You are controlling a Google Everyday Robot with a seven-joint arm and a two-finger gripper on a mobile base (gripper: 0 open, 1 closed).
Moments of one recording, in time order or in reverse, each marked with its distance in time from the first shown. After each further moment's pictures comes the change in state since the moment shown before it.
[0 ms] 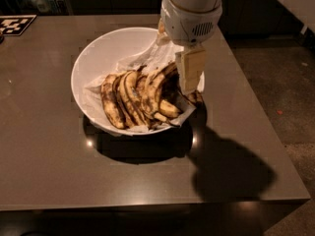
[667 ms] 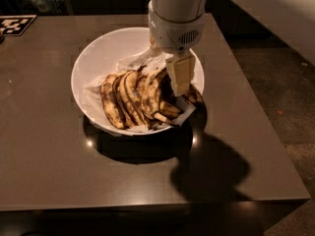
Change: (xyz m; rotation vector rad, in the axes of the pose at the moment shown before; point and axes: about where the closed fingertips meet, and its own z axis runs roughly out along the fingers) arm -0.013 -0.004 0.019 -0.033 0.050 -0.073
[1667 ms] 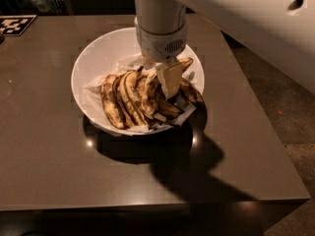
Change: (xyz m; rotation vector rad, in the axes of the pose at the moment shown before) arm -0.010 -0.008 0.030 -0.052 0.038 -0.069
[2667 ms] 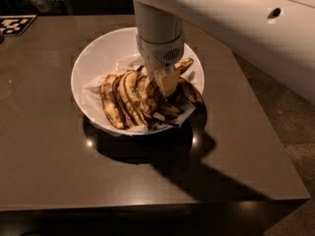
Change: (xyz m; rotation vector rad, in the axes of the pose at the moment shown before) arm 0.000 0.001 0.025 -0.051 -0.001 -0.003
